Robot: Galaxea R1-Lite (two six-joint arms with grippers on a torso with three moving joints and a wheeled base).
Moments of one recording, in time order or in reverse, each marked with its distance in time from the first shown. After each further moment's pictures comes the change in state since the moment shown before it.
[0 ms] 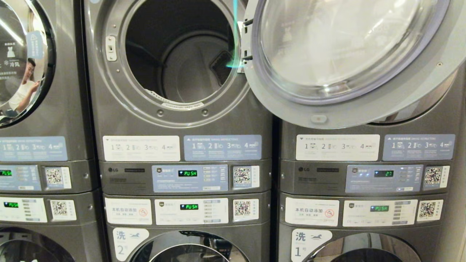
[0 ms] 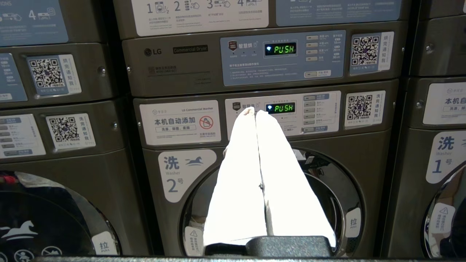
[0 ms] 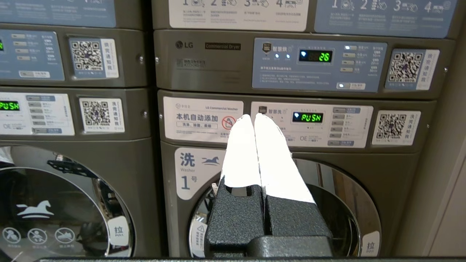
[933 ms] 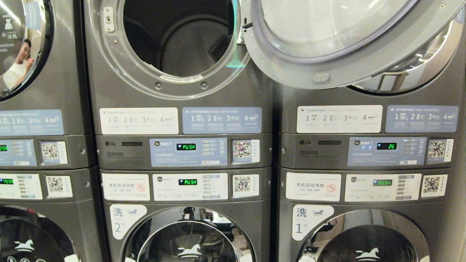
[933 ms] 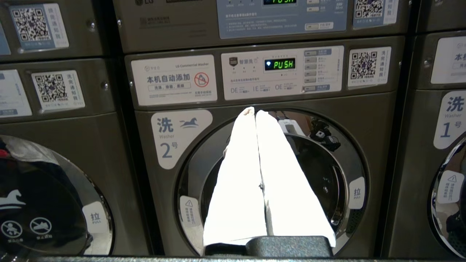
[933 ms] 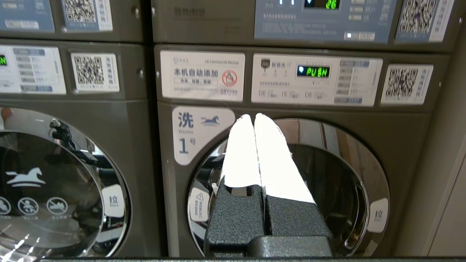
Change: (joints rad) left arm 0.000 0.000 0.000 0.000 0.000 0.000; right arm 0.000 0.000 0.000 0.000 0.000 -0.001
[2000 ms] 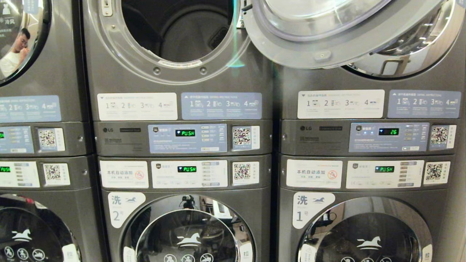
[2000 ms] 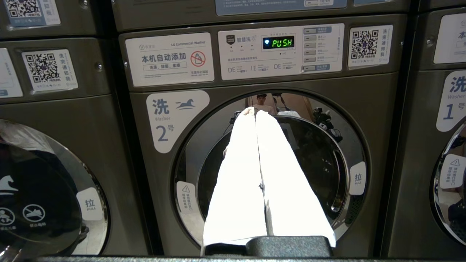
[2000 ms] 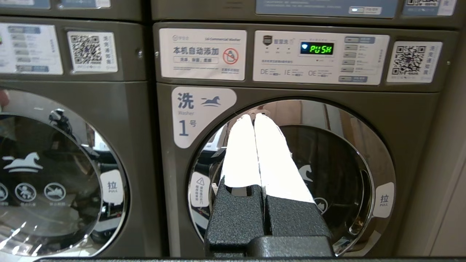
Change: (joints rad) left arm 0.000 0.000 0.000 -0.001 -0.003 0.001; right arm 0.000 0.000 0.002 -0.003 0.002 0.004
